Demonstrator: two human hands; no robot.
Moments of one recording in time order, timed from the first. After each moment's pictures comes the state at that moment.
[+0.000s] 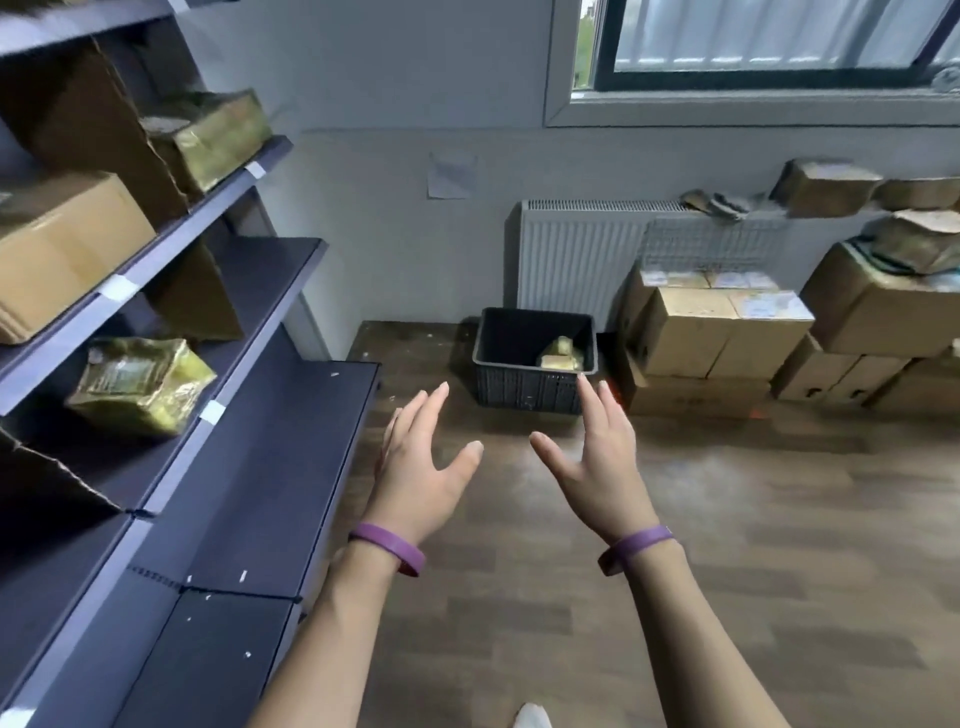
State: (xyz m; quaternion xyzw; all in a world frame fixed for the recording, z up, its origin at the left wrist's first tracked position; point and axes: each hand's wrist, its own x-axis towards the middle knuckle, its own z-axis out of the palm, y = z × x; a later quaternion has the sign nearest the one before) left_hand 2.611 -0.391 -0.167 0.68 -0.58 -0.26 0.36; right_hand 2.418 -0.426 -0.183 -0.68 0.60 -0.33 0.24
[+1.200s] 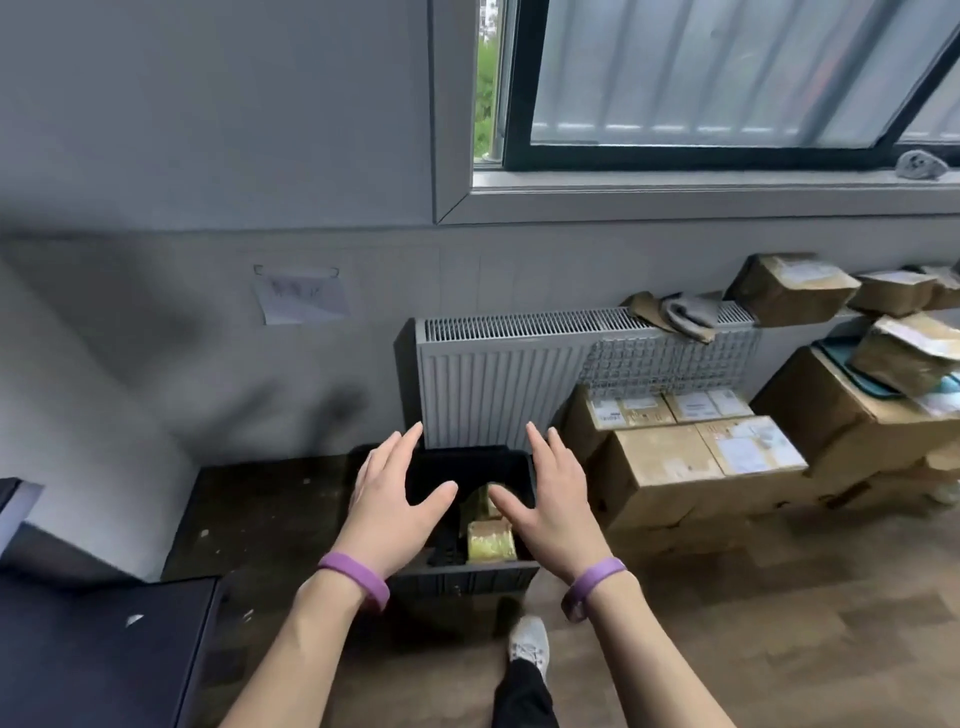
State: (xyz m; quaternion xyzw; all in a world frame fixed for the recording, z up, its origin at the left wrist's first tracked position) left_hand 2.578 -1.104 -0.213 0.63 -0.63 -0.36 0.28; right_hand 2.384 -1.098 -0.234 -0.65 0.68 -0.25 0.24
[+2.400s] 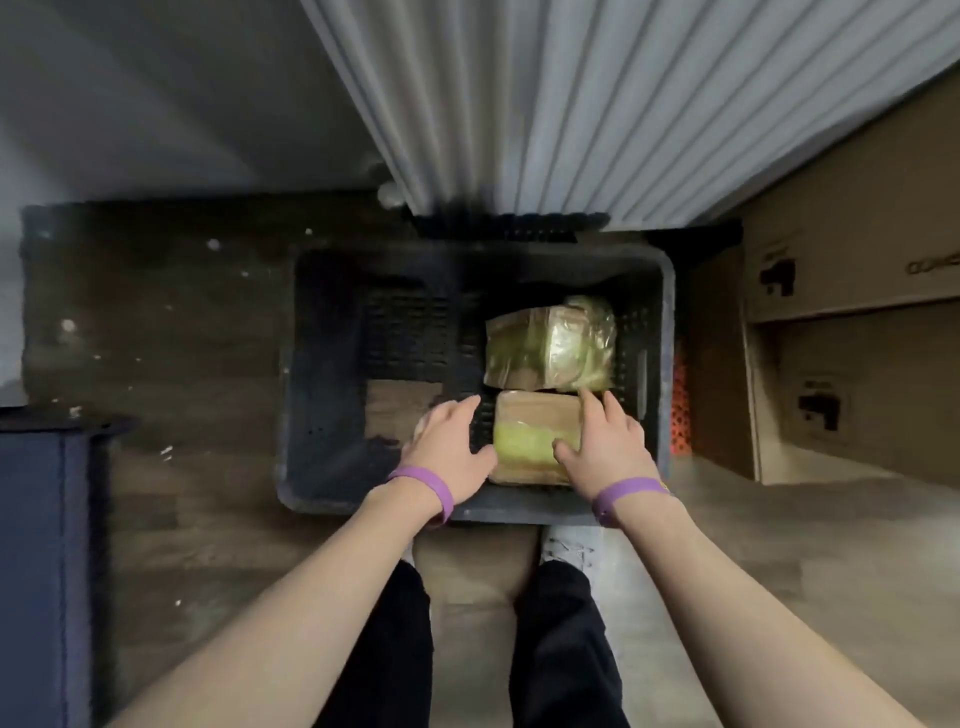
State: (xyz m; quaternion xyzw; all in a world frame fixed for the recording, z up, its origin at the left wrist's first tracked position) left_hand 2.502 -1.378 -0.848 0.67 -0.54 -0.49 -0.13; right_hand 2.317 -1.377 -0.841 -0.53 0.72 0.17 0.42
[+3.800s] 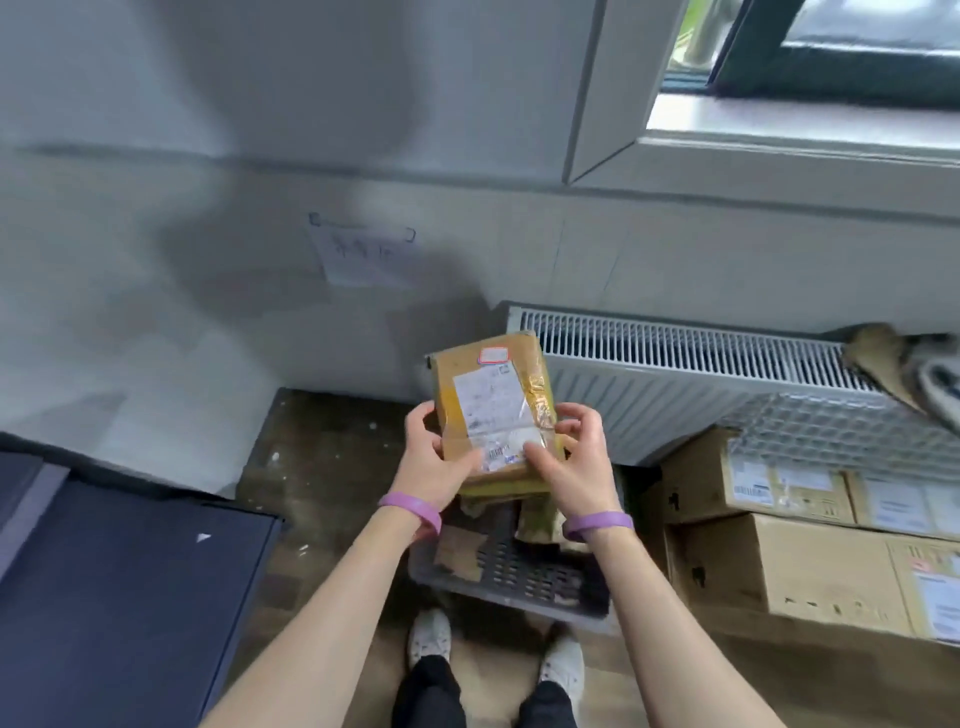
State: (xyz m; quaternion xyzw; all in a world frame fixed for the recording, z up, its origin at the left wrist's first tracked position) left_hand 2.599 -1.386 -0.327 0.73 -0.38 -0.48 0.32; right_hand 2.427 -1.414 -0.330 -0.51 0.62 -0.34 0.48
